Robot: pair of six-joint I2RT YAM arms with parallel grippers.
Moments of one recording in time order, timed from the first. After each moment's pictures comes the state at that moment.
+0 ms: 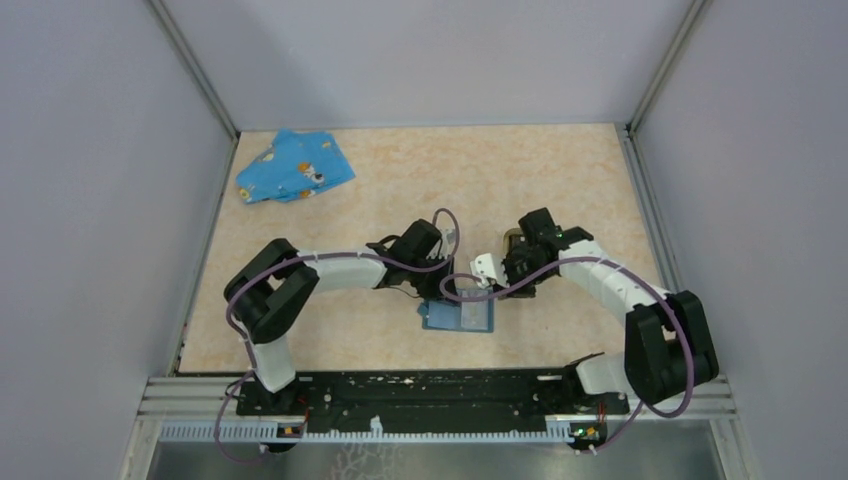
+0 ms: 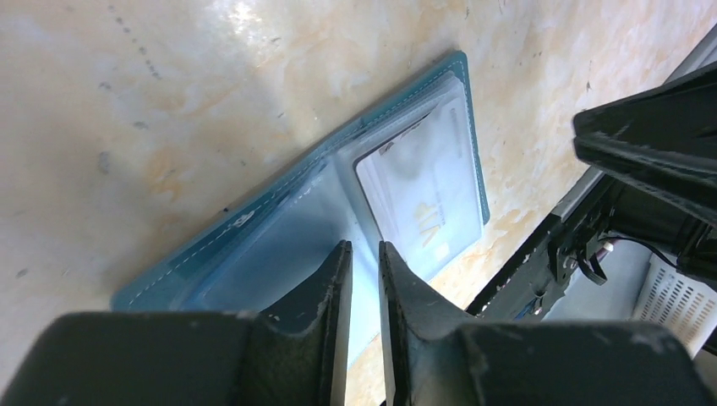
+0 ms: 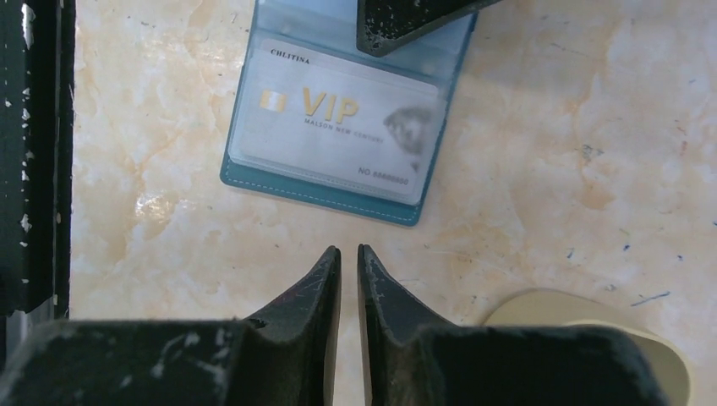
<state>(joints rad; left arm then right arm) -0.86 1.84 1.00 -0.04 0.39 -0.65 0.36 1.35 0.80 -0.81 -0.62 -1.36</state>
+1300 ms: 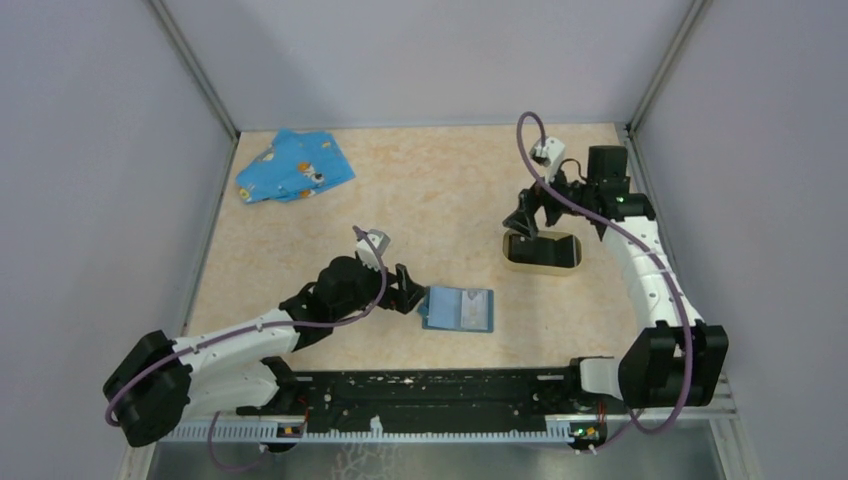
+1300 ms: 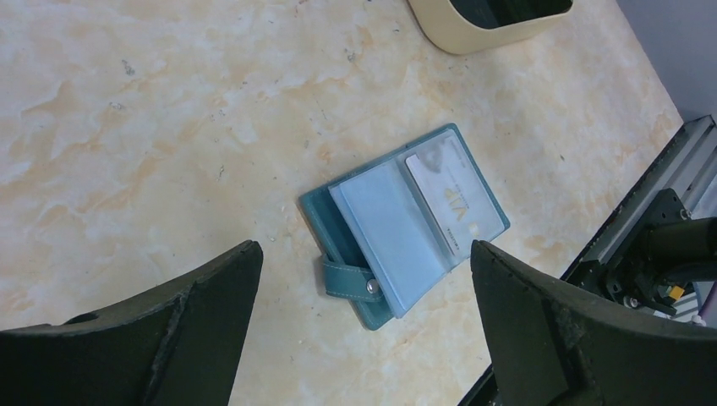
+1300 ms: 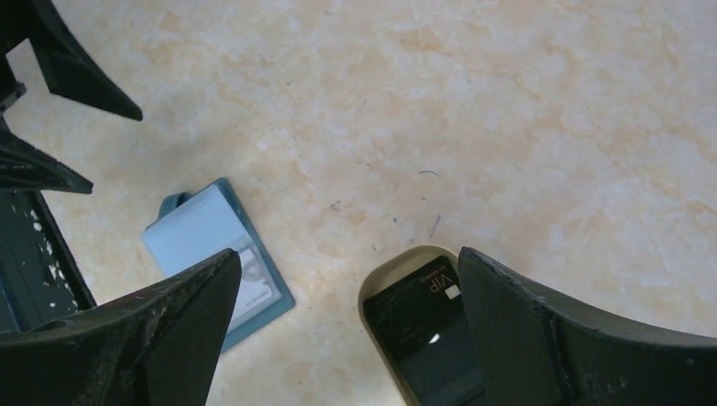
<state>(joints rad) -0.86 1.09 0.46 0.25 -0.03 -0.48 0.06 1.28 1.14 -0.61 -0.81 -0.49</state>
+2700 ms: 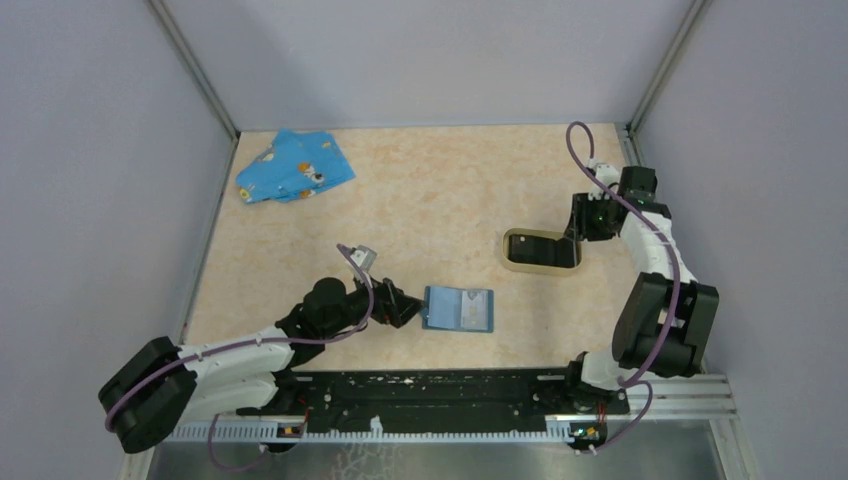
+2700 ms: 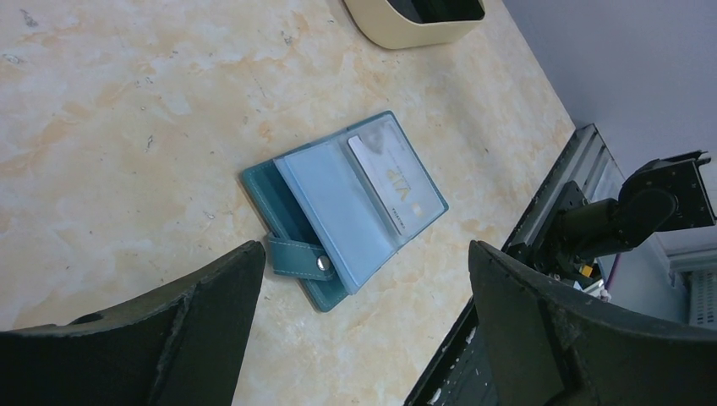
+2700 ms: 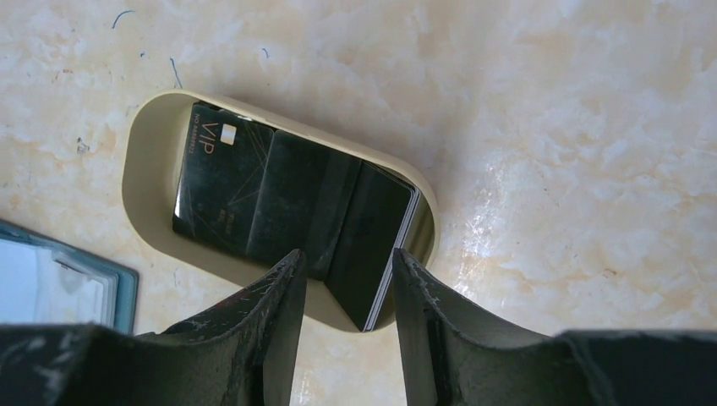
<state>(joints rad) -0.86 1.03 0.20 0.61 0.08 -0.62 -0.25 1.45 1.03 -0.57 -0.42 -0.26</state>
